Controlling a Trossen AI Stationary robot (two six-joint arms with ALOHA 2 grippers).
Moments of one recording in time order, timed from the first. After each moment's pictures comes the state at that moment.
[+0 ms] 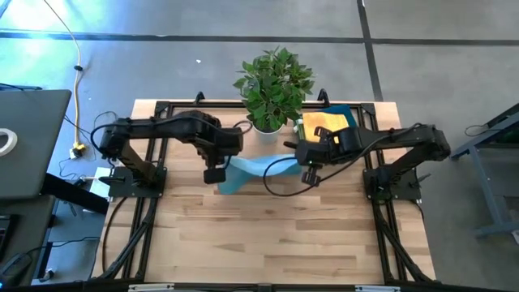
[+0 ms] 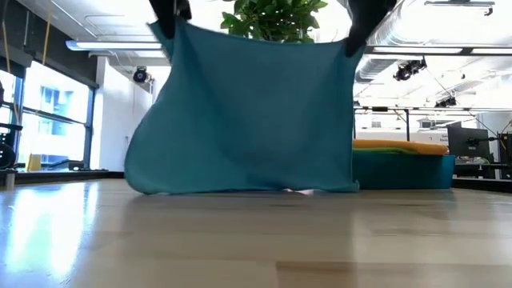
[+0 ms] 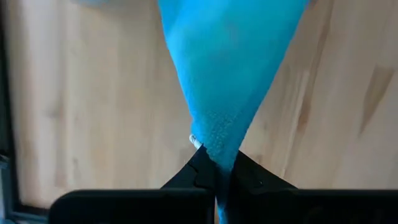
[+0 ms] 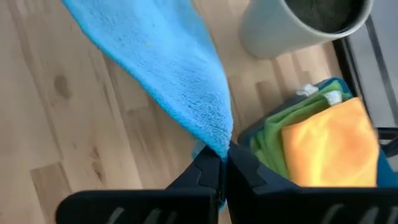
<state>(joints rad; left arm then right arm) 0.12 1.65 1.79 -1.57 -0.09 -0.12 0.09 1.48 1.48 -1.22 0.33 0.28</state>
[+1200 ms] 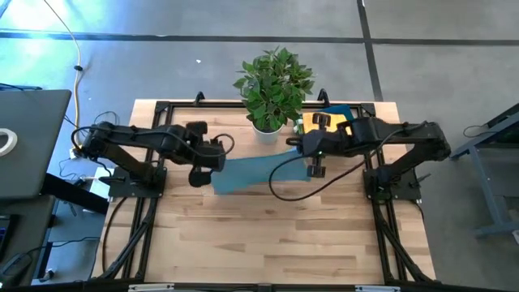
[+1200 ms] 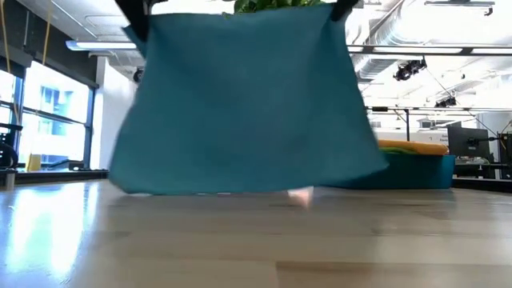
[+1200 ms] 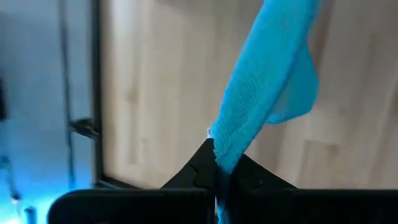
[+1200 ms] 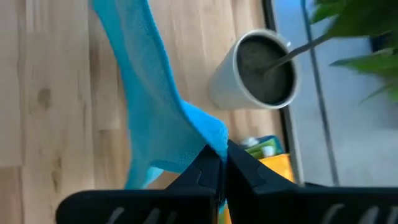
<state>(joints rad) -0.04 1.48 1.57 -1.57 -0.42 -0.20 0.11 1.48 1.67 -1.25 0.42 0.01</state>
